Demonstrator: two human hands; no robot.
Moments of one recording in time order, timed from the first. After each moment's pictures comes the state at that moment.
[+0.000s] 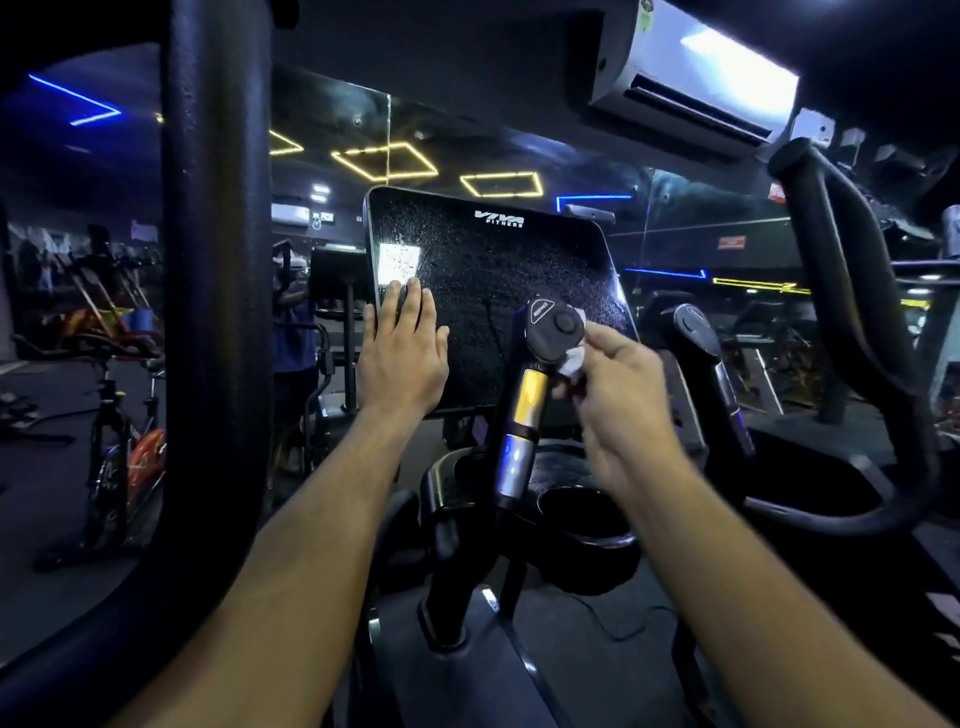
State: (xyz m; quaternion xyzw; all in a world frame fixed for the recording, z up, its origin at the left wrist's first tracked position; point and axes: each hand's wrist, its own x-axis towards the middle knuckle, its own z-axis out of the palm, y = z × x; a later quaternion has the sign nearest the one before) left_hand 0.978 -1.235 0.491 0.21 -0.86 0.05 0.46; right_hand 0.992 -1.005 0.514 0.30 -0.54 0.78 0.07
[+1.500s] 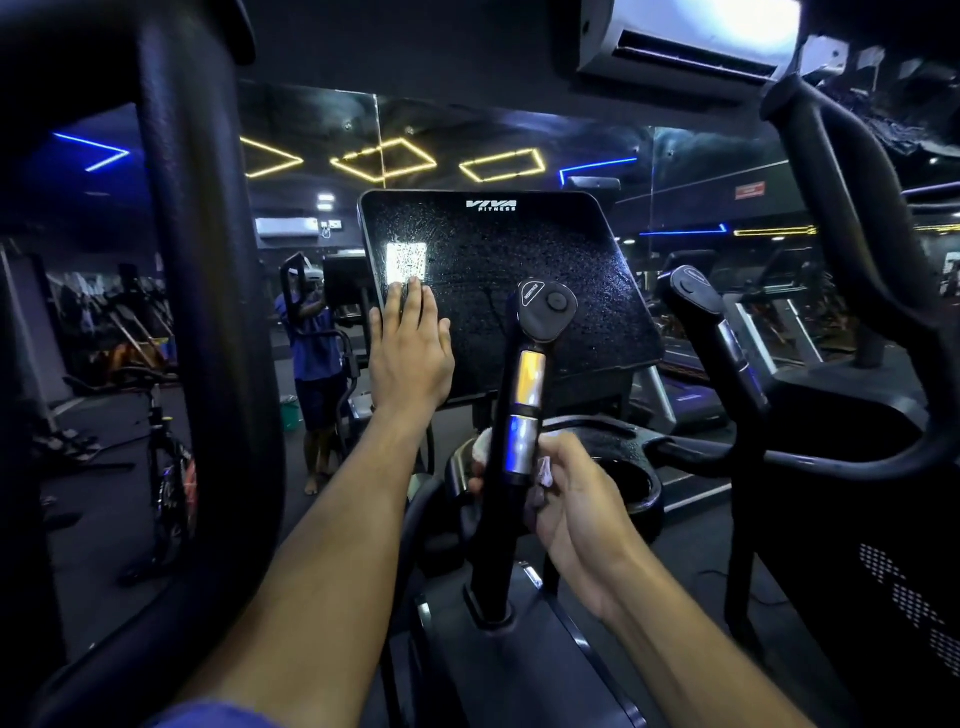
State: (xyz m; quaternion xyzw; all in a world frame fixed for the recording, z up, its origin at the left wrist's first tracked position) left_hand 0.981 -1.233 0.490 0.21 -0.86 0.04 0.46; right_hand 1.052 -0.996 0.429 0.31 -0.45 0.80 -0.23
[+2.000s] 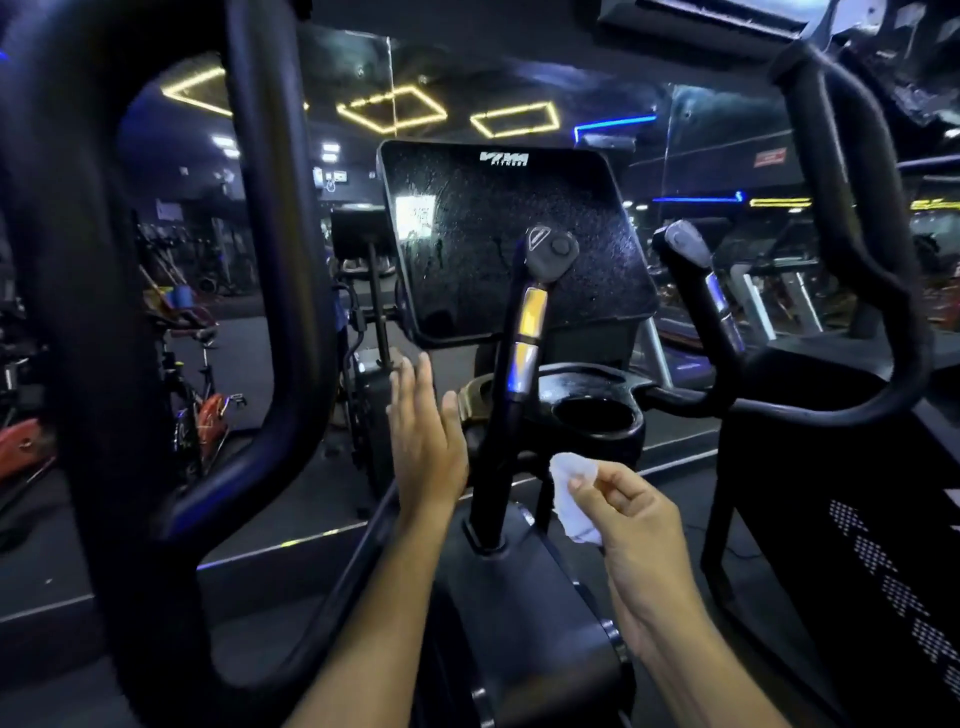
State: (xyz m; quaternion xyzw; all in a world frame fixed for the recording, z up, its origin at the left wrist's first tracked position) left_hand 1.086 -1.144 0.354 0.17 -0.78 -0.31 0.52; right_hand 1.110 -0.927 0.361 0.21 -0.56 0.80 -0.06
